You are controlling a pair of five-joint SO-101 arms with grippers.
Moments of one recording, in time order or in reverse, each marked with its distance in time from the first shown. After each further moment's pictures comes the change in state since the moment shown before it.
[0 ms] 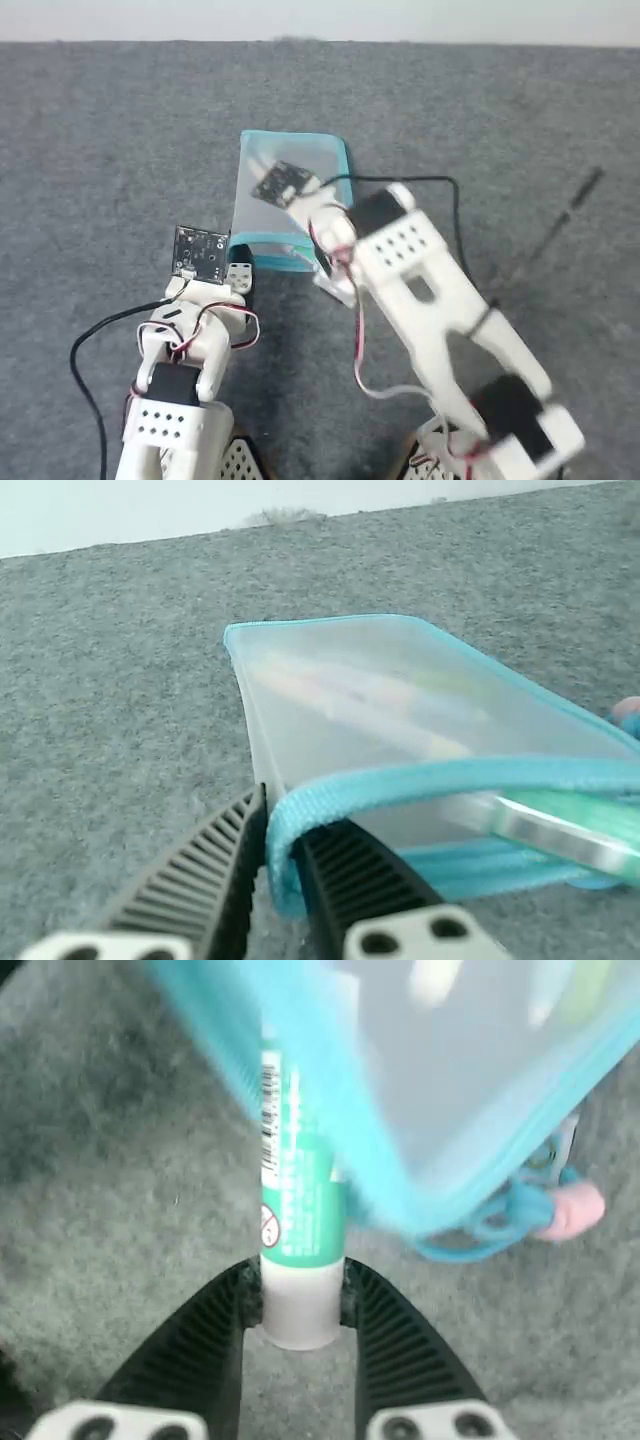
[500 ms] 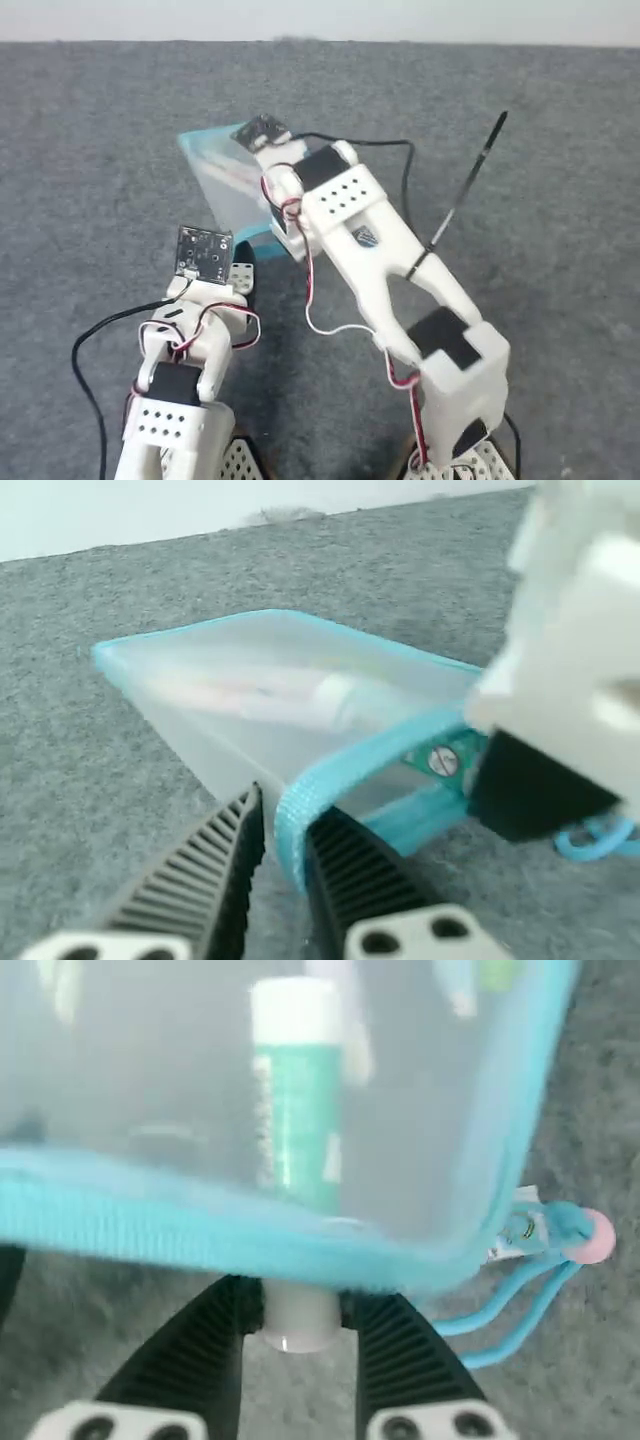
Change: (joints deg) left arm 1.8 0.0 0.0 0.0 0.0; right arm -2.4 25.4 -30.2 0.3 -17.1
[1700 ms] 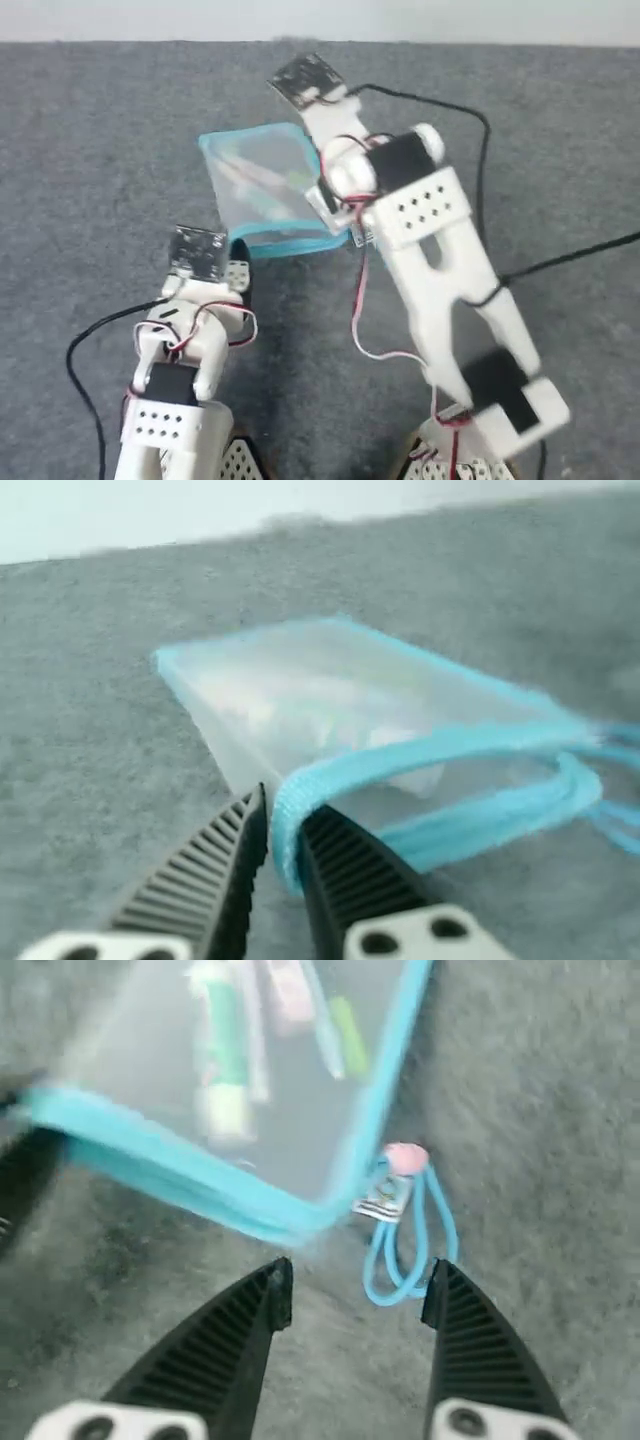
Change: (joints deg) left arm -2.8 0.0 -1.8 0.5 0.4; right arm 8.4 -23.4 7.3 3.4 5.6
